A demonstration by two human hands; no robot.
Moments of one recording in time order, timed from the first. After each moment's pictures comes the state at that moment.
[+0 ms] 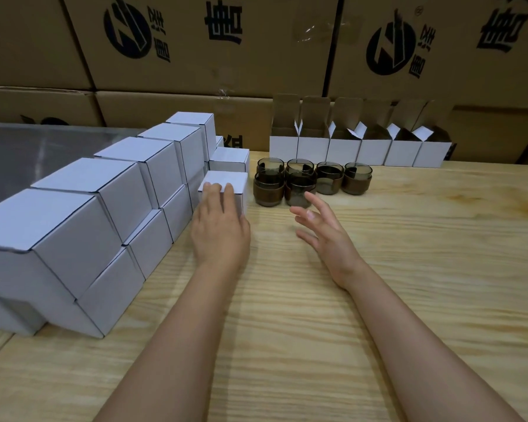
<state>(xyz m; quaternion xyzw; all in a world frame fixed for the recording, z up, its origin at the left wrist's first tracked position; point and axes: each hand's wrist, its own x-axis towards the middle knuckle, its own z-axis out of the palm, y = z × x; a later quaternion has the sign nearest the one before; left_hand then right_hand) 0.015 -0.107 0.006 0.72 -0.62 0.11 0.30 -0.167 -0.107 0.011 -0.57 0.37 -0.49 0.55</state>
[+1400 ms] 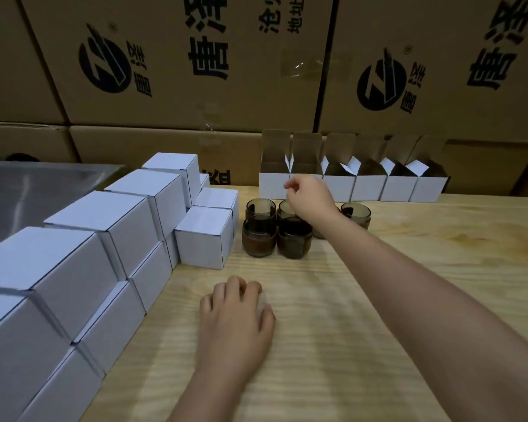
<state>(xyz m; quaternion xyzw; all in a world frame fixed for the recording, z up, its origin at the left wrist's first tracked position) -0.012 -0.094 -0.013 0.68 -0.70 0.02 0.21 -0.143 -0.267 0.091 -0.71 0.61 -0.33 0.13</state>
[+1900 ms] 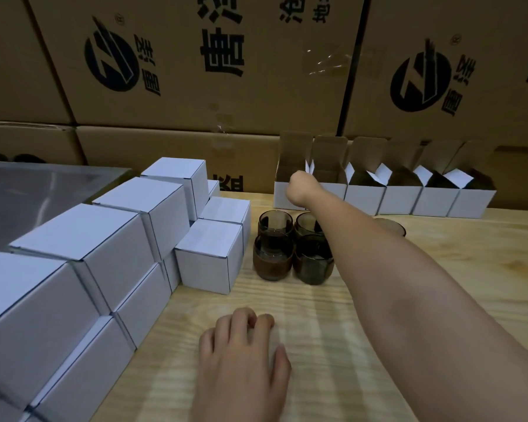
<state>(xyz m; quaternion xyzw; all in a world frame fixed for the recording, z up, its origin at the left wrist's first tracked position) -0.014 -0.099 -0.010 0.66 -0.70 0.06 0.27 -0.105 -0.377 0.095 -0.75 0.64 -0.10 0.13</state>
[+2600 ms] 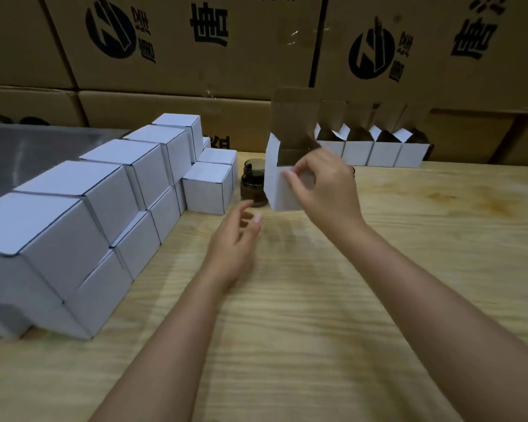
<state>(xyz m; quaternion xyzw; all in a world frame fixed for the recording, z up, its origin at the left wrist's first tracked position) -0.004 -0.088 0.003 0.54 -0.63 -0.30 0.47 -0.162 -0.108 0.091 -0.74 0.47 -0.47 -0.05</state>
